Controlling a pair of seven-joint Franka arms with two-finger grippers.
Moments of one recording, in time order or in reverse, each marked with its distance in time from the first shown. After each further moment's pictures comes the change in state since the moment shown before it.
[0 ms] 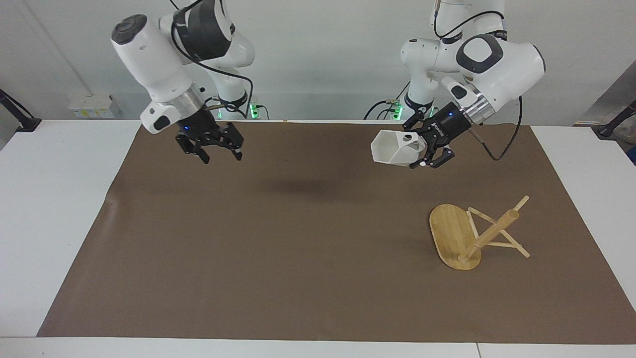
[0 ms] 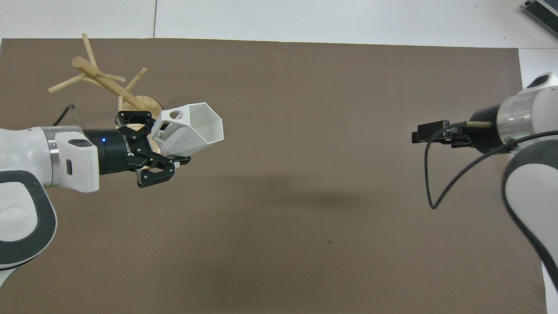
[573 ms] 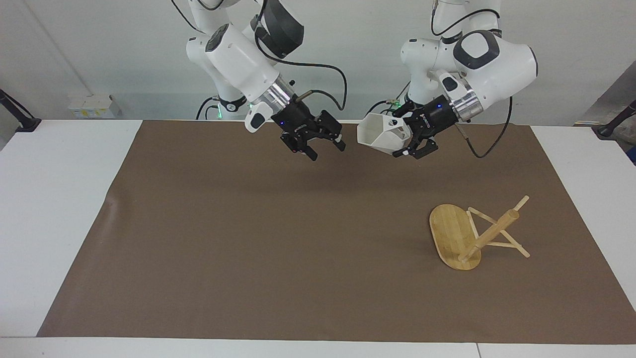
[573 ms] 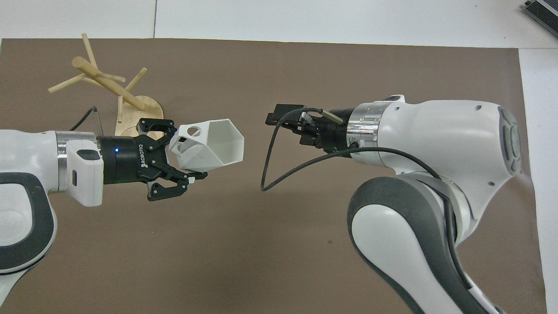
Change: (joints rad) left arm -0.014 -0.010 -0.008 0.027 -0.134 -0.150 0.156; right arm 0.014 0.110 0.392 -0.017 0.413 0.452 0.401
